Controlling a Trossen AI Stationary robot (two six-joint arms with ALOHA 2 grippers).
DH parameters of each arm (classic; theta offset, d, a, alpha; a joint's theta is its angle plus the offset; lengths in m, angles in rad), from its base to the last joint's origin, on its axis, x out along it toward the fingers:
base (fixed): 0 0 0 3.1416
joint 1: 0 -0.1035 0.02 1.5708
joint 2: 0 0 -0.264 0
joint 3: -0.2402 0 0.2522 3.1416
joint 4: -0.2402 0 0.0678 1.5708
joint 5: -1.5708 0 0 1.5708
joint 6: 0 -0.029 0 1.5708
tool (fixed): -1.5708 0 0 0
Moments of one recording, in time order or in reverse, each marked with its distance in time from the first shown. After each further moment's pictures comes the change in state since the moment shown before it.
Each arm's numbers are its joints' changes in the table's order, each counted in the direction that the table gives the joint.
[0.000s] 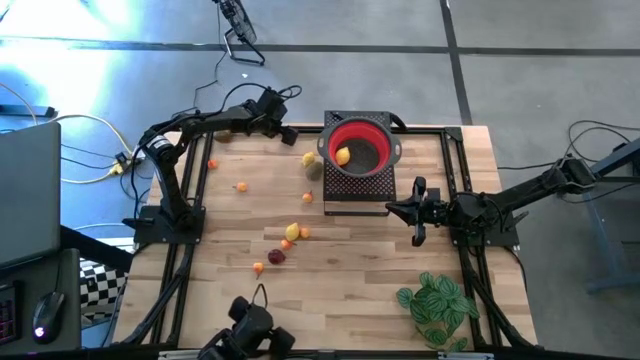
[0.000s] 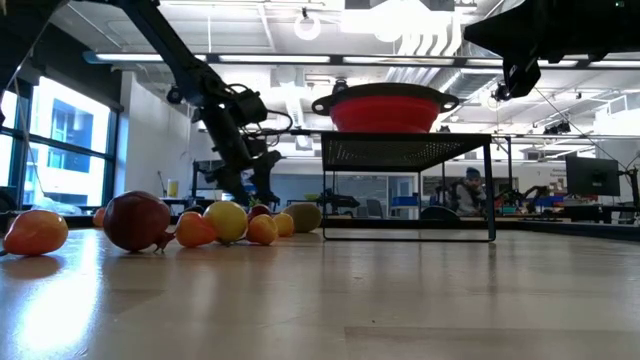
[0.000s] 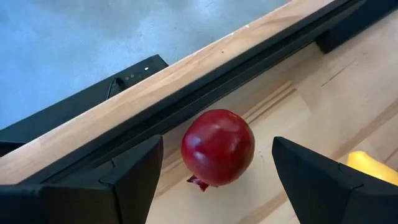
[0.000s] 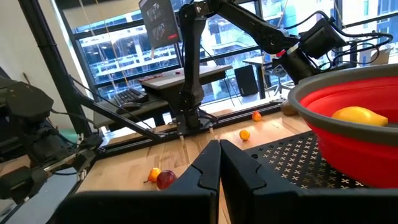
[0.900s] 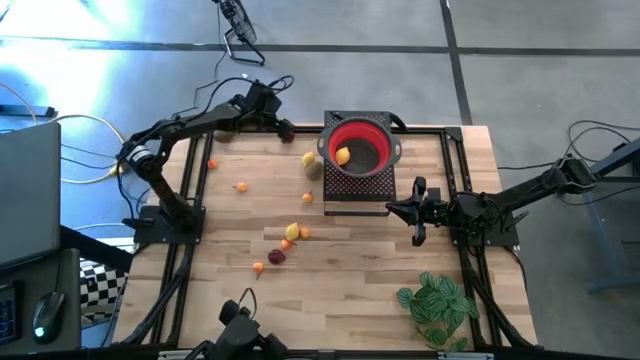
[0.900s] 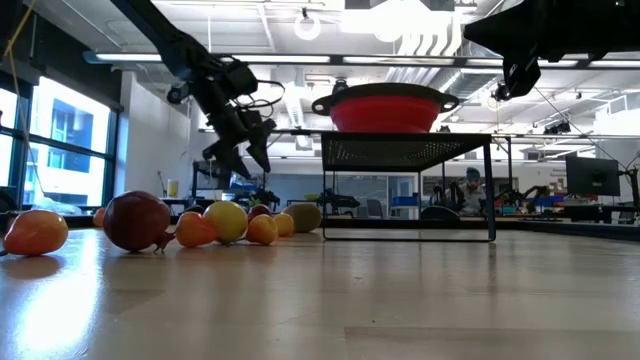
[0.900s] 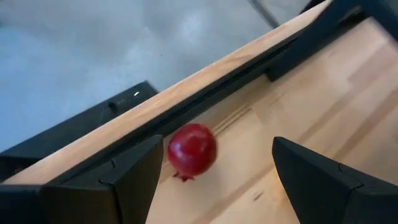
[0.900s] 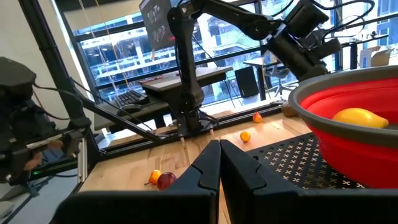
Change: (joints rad) left arm -0.001 -0.163 0.022 -0.039 0.035 -0.008; right arm 0.000 0.000 0.000 0.008 0.000 0.000
